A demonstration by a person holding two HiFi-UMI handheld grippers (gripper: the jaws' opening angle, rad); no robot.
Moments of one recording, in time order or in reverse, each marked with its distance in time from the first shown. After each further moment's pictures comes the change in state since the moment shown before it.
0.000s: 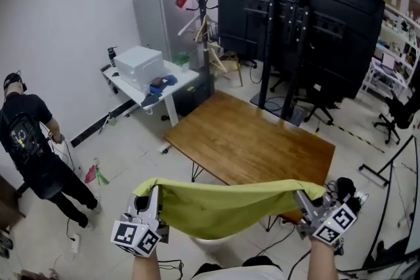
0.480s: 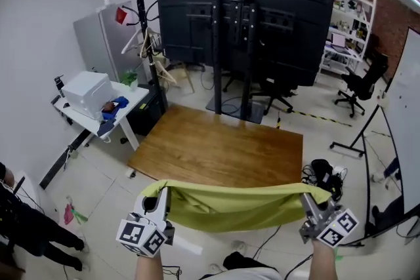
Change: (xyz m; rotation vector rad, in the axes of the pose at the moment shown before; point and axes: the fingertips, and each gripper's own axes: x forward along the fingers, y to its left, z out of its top) left arm 0.133 -0.047 -0.022 -0.051 0.083 -0.393; right arm -0.060 -0.029 0.022 -0.024 -0.065 -0.395
